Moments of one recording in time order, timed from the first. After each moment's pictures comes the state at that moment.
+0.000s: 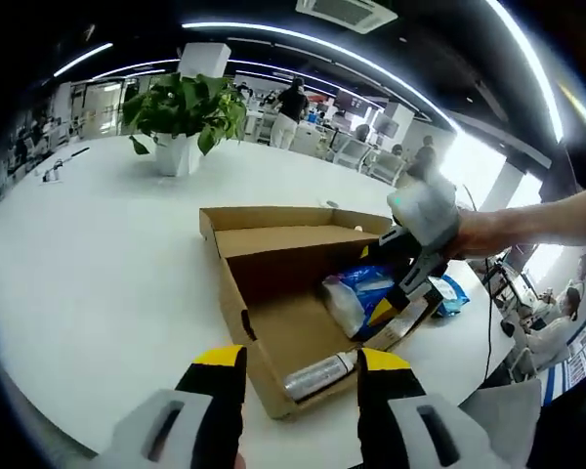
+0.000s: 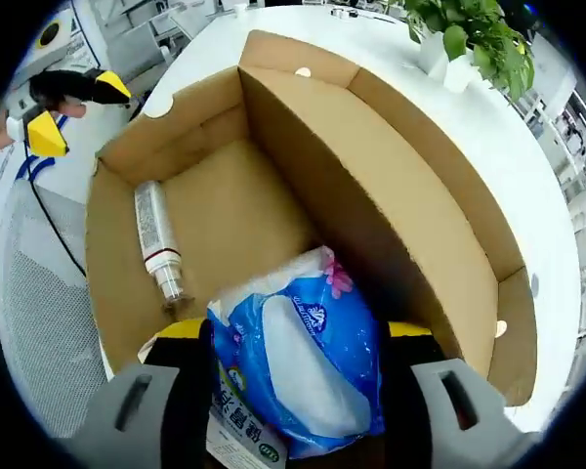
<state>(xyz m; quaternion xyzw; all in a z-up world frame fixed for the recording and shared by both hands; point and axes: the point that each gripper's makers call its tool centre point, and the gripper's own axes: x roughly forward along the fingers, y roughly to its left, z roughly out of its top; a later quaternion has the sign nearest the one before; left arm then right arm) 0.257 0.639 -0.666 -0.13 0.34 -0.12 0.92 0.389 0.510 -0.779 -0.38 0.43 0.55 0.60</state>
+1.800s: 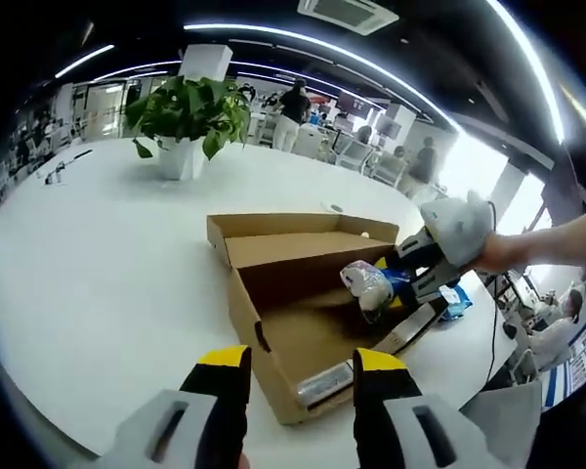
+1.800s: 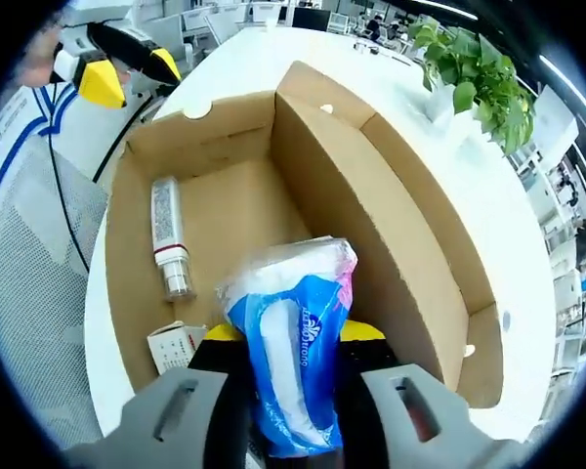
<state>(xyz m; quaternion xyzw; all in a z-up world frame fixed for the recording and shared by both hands) 0.265 0.650 -0.663 -0.13 0.34 -0.12 0.92 0.371 0.510 -0.743 -0.40 0.33 0.57 0.63</state>
